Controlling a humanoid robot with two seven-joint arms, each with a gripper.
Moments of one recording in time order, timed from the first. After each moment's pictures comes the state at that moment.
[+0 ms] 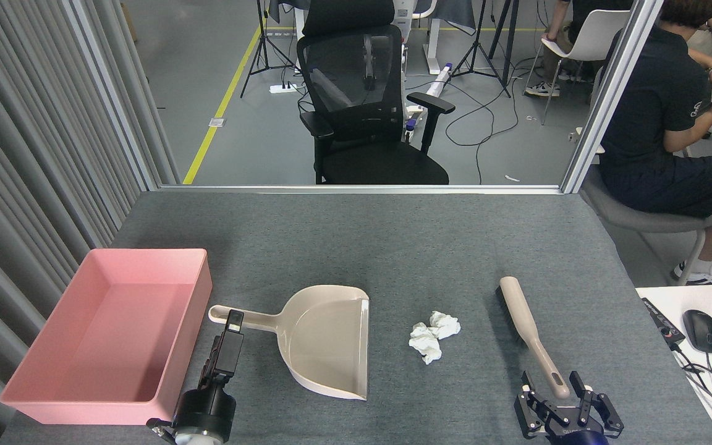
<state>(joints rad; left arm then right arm) -0.02 -0.10 0.03 -1.44 -0.51 -0.22 0.04 0.05 -0.03 -0.19 -1.35 1.51 -0.21 -0.09</state>
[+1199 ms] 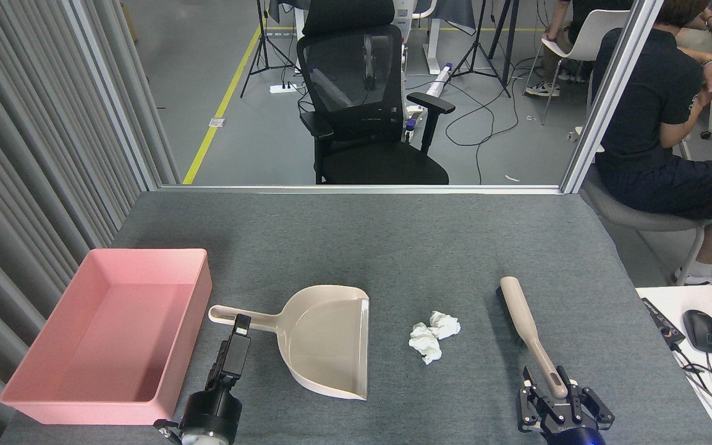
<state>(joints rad) -0.04 -0.10 0.01 -1.39 -0.51 -0.22 0.04 0.04 -0.03 -0.18 -1.33 1.51 -0.22 -0.09</state>
